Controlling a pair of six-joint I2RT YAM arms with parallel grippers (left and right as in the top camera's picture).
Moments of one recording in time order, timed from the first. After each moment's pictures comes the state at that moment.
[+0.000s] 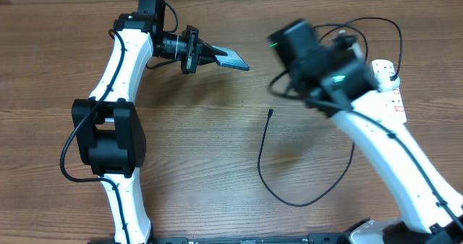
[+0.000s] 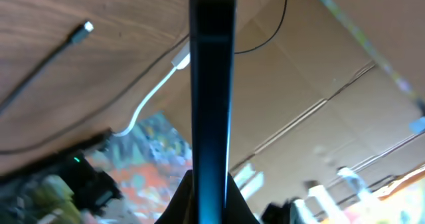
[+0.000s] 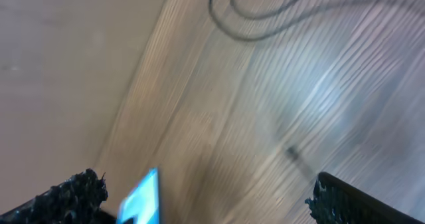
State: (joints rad) left arm -0.09 2.20 1.92 -1.04 1.22 -1.02; right arm 0.52 1.59 1.74 -1.20 0.43 1.49
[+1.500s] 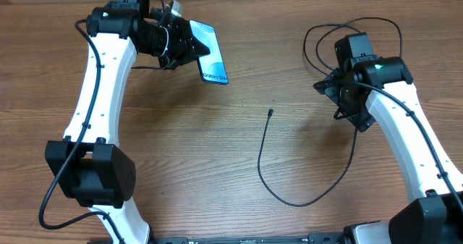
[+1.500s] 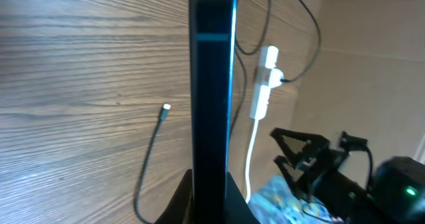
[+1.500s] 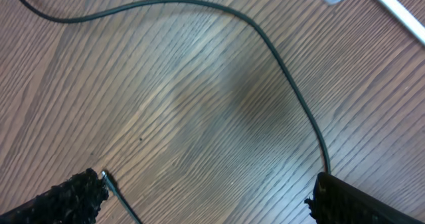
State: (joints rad) left arm -0.09 1.95 1.93 -1.15 0.78 -0.52; right arm 0.15 1.58 1.39 -1.19 0.18 0.98
